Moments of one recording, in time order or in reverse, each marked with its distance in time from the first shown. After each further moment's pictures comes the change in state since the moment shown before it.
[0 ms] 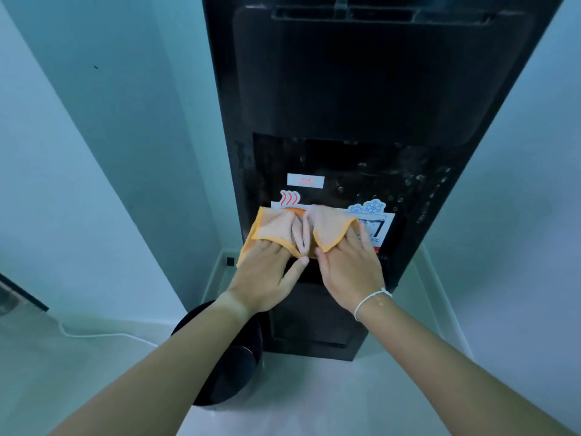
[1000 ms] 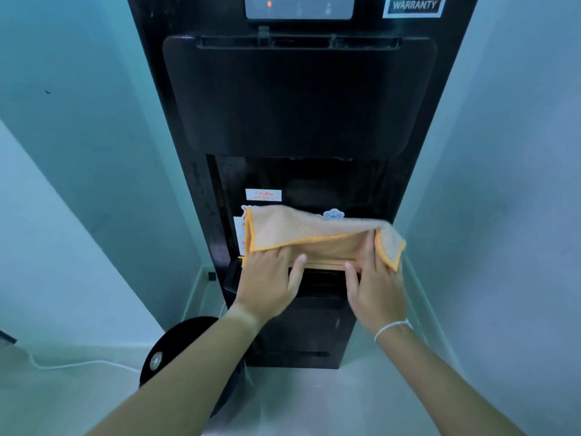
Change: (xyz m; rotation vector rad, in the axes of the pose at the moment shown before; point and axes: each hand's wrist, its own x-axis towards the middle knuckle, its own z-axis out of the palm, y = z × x) left_hand 0.034 0.051 0.020 0.097 0.197 -0.093; right_hand -0.045 0.069 0.013 0.324 0.122 0.426
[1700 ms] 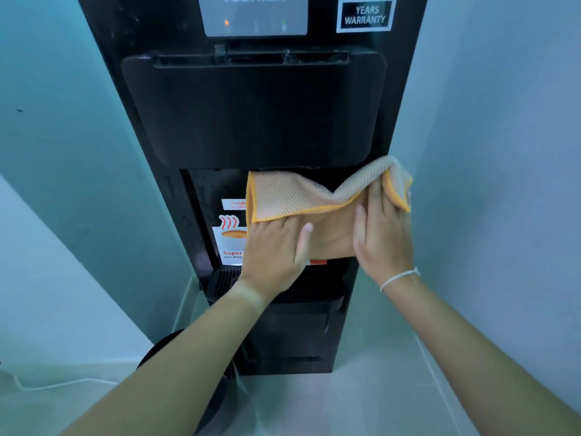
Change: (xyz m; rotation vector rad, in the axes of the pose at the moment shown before) left_hand 0.044 0.045 -0.020 -0.005 0.179 0.070; right_hand 0.066 0.000 -0.062 0.087 0.267 -0.101
